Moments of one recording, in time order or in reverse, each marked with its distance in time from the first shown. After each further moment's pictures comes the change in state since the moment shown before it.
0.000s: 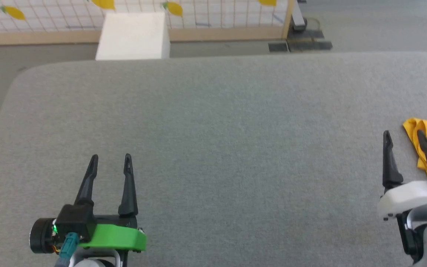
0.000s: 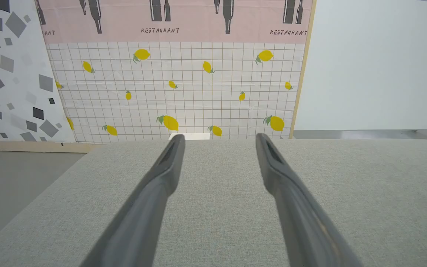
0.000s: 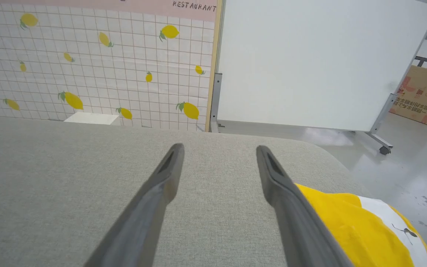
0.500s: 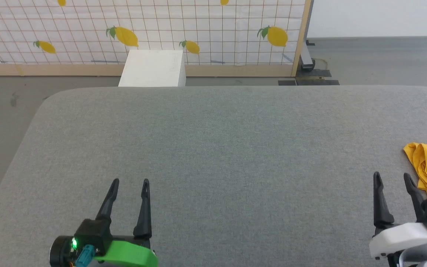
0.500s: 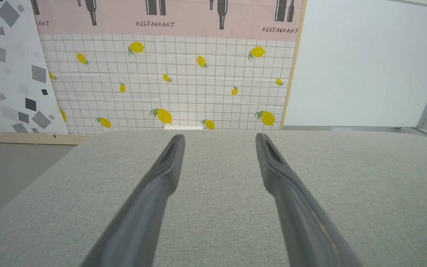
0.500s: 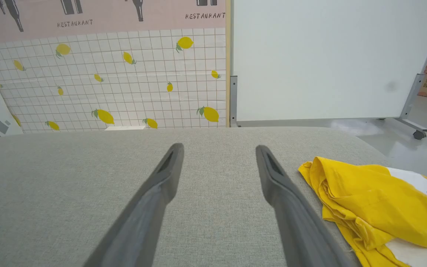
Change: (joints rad) left arm 0.048 -0.032 -0.022 0.096 -0.006 -0.066 -0.004; right arm 0.150 0.003 0.035 0.072 0.131 0.000 -0.118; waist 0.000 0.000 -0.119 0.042
